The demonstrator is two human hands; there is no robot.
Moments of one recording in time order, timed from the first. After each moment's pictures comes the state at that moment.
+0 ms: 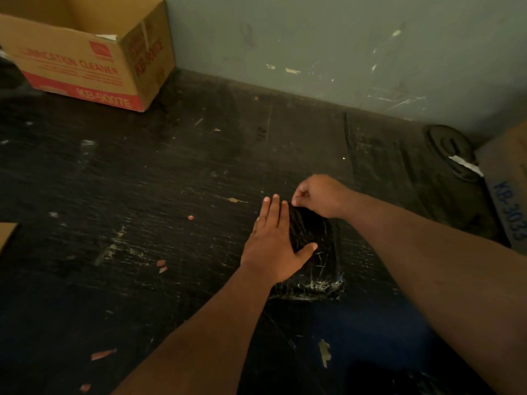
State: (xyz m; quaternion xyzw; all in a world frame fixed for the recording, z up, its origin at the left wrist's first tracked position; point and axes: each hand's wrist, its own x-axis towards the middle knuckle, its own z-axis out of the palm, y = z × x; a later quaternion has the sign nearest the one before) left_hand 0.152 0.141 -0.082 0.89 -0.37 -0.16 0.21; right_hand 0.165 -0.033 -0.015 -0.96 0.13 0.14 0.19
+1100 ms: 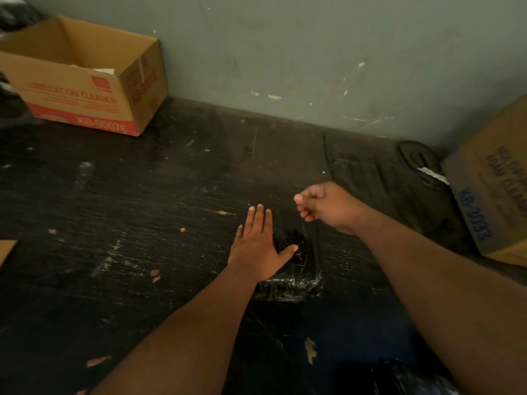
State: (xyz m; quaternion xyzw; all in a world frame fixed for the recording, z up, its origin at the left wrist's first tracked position) left_hand 0.151 0.140 -0.072 0.90 -0.36 -0.18 0.16; right_hand 0.099 -0.017 0.041 -0.82 0.26 0.04 0.50
